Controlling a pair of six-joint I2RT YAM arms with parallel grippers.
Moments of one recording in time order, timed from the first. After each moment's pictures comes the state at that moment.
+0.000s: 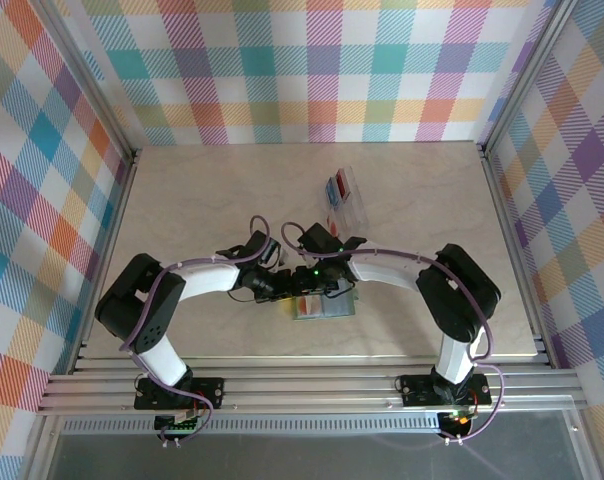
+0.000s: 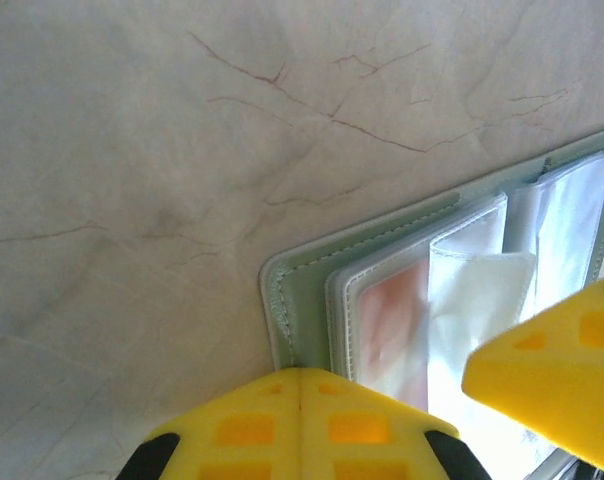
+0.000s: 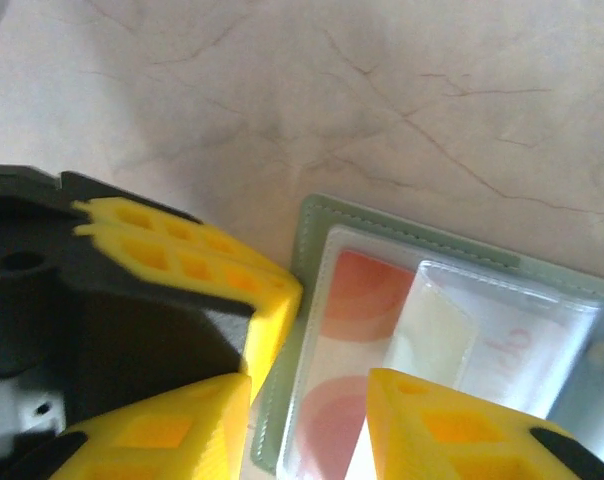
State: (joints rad) left arm -0.60 1.67 0.80 -0.26 0.42 -0.68; right arm 0.85 1.79 1.12 -0.45 -0.32 0.62
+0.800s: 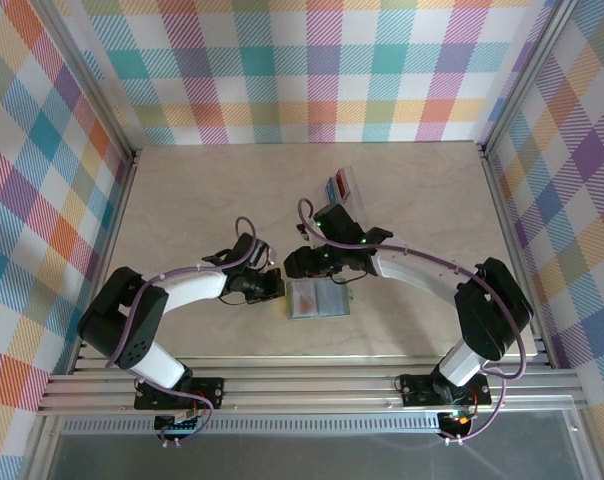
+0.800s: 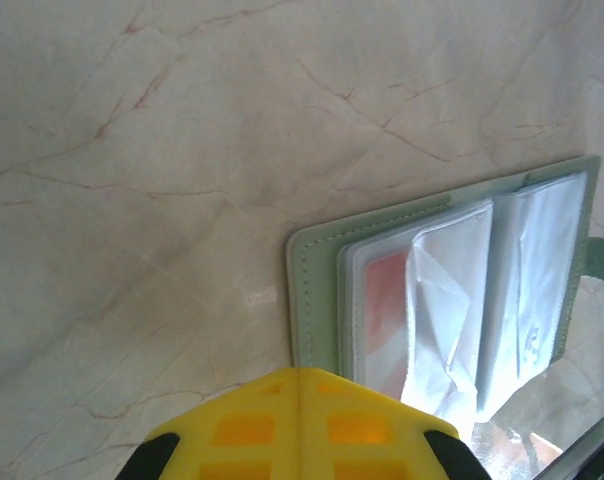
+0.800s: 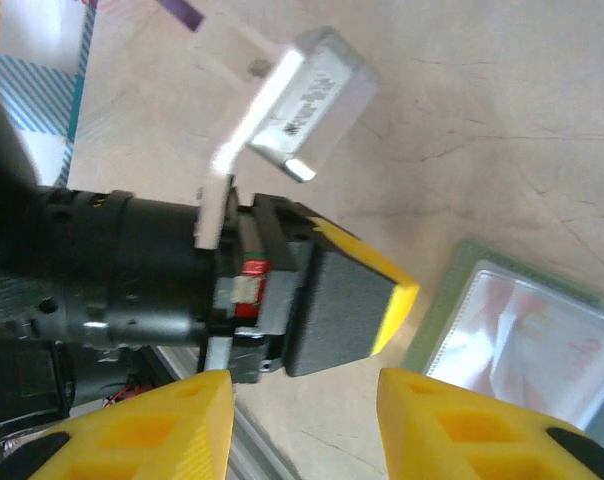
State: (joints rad) left arm -0.55 1.54 0.72 -0.24 0.38 -0.70; right arm 0.78 1.61 1.11 -0.37 -0.47 0.58
